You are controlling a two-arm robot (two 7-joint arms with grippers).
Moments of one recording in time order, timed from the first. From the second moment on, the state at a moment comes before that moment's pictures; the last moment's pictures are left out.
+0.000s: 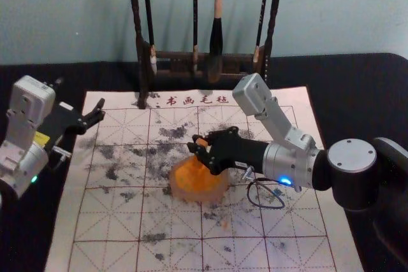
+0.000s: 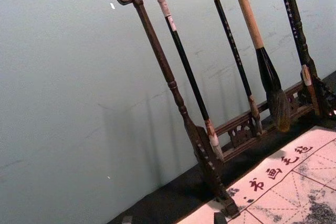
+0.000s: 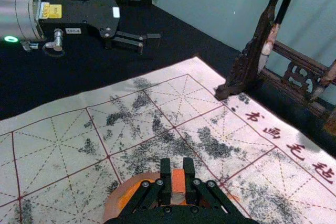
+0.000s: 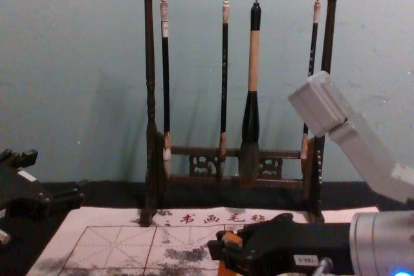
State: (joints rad) left arm -0.20 0.60 0.45 -1.41 -0.25 -0.12 0.03; right arm 0.38 0.37 -0.61 -1.38 0.29 0.21 0.52
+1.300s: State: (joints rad) left arm -0.20 0.60 0.45 -1.41 -0.25 -0.12 0.03; right arm 0.23 0.56 -0.43 -1.66 0.41 0.19 0.48
